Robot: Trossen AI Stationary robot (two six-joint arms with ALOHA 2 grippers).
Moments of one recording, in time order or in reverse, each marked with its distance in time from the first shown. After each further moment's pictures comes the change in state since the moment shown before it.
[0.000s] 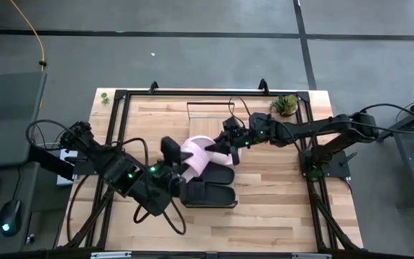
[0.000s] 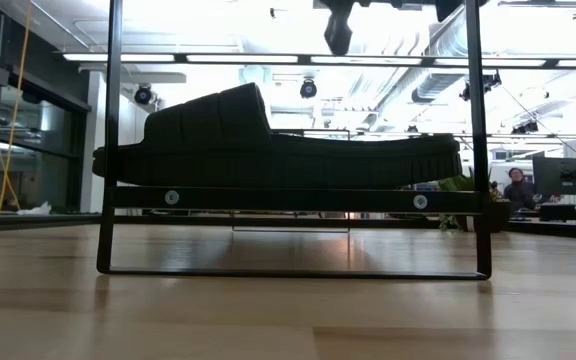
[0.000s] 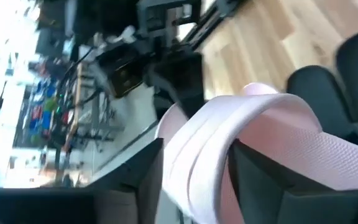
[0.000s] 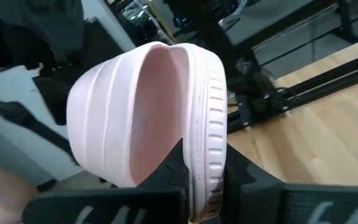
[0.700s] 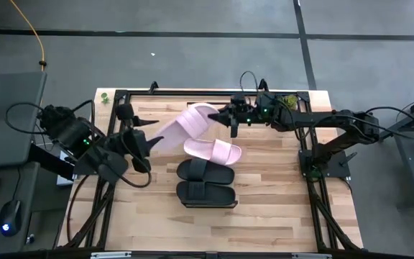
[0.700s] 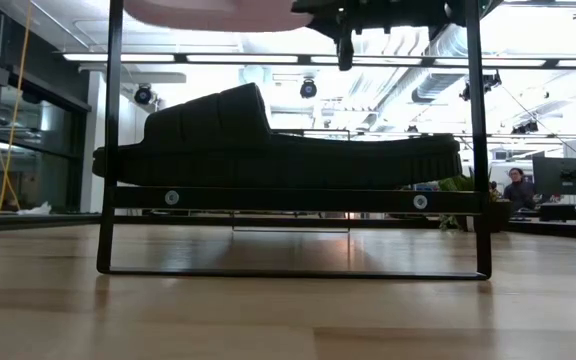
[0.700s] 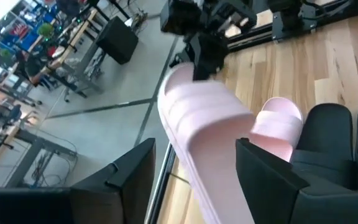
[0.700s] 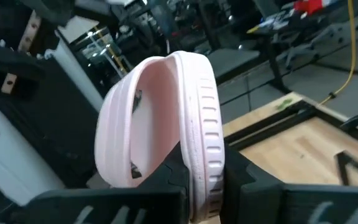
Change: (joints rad) left arm 0.000 -0.264 0.001 -0.257 -0.050 -0.518; right arm -0.219 -0.028 -0.002 0.059 0.013 -0.071
